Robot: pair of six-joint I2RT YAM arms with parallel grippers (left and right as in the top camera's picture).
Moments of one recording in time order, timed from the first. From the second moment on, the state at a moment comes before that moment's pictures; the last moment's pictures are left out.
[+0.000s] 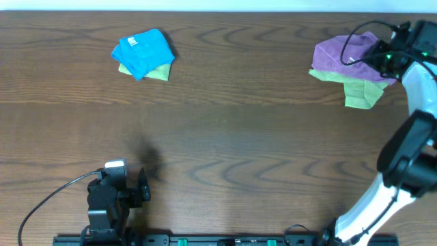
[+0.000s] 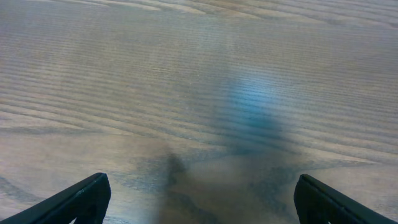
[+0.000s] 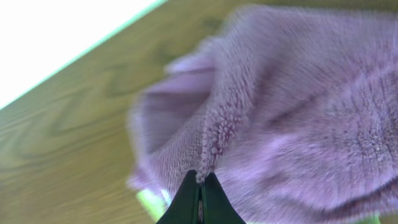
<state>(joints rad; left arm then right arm) 0.00 0.01 0.17 -0.80 -0.06 -0.06 -0.38 2.05 1.70 -0.54 -0.36 0.21</state>
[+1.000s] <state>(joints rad) 0.00 0.01 0.17 -0.80 -0.06 -0.06 0.28 1.64 1.70 -0.89 -0.38 0.09</state>
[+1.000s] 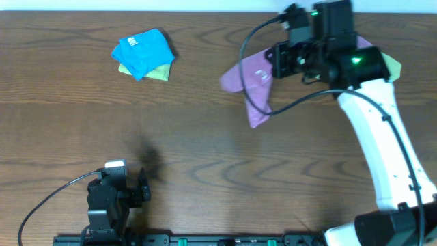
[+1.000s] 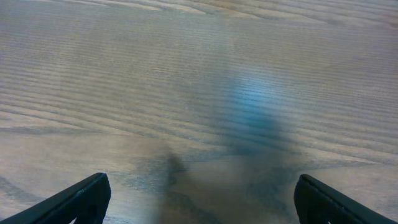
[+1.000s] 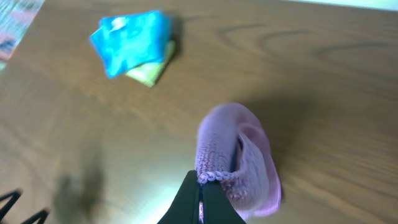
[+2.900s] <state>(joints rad) 0.00 0.01 0.18 -0.72 -0.04 -0.06 0.32 1.78 1.72 -0.87 -0.13 0.28</state>
